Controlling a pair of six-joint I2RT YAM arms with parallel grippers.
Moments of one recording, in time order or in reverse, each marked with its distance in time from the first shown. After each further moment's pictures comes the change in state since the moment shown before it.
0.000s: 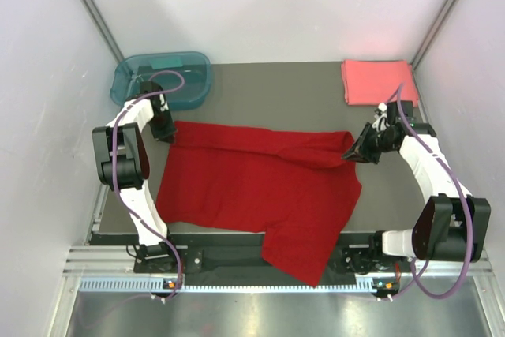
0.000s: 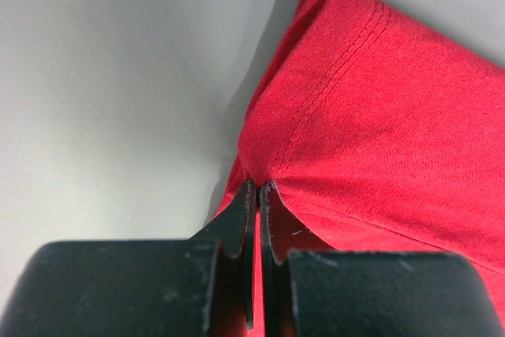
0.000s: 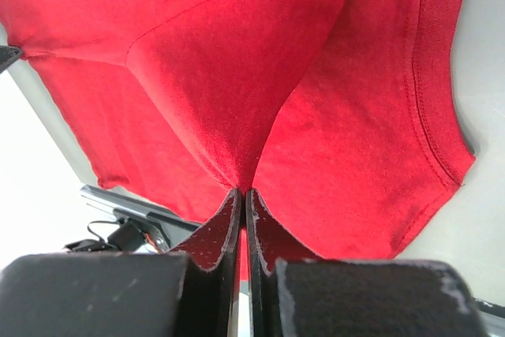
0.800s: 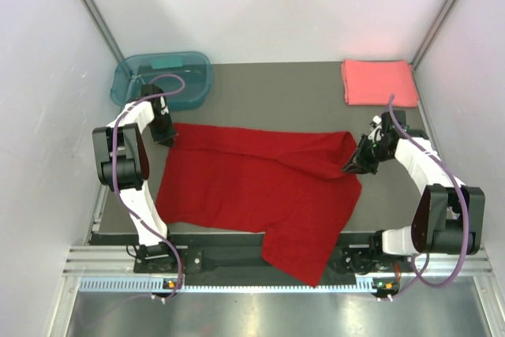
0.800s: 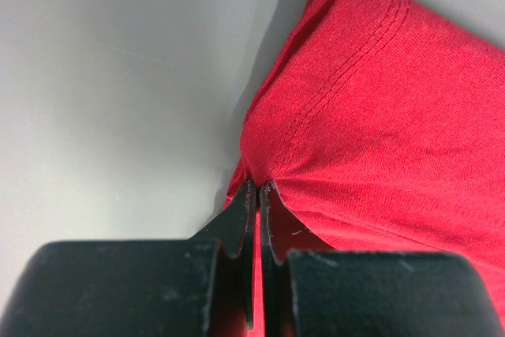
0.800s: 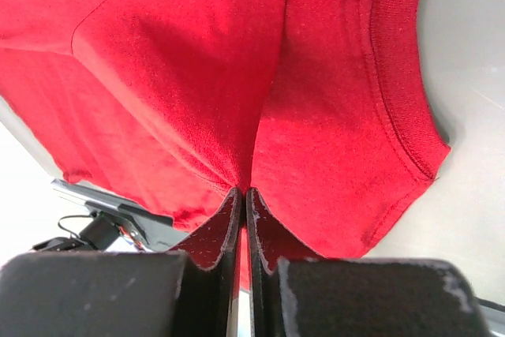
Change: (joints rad) left arm 0.000 -0.006 -0.035 -0.003 -0.018 -0.003; right arm 0.000 0.045 -0.112 0.028 0.025 -0.043
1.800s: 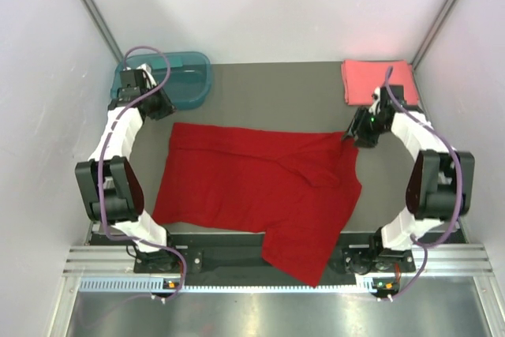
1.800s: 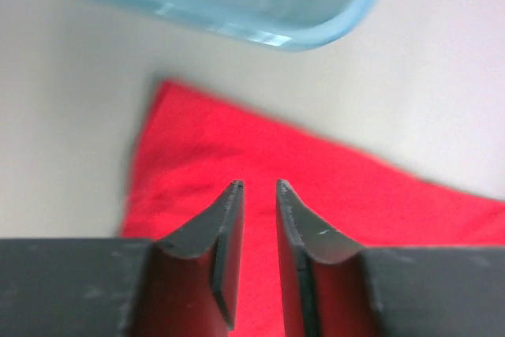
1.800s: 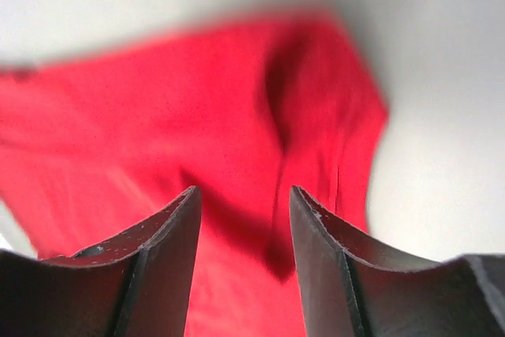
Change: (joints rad) left arm 0.002 -0.341 -0.075 0.216 0.174 -0.158; right arm -0.001 0.228 0.225 0.116 0.123 -0.045
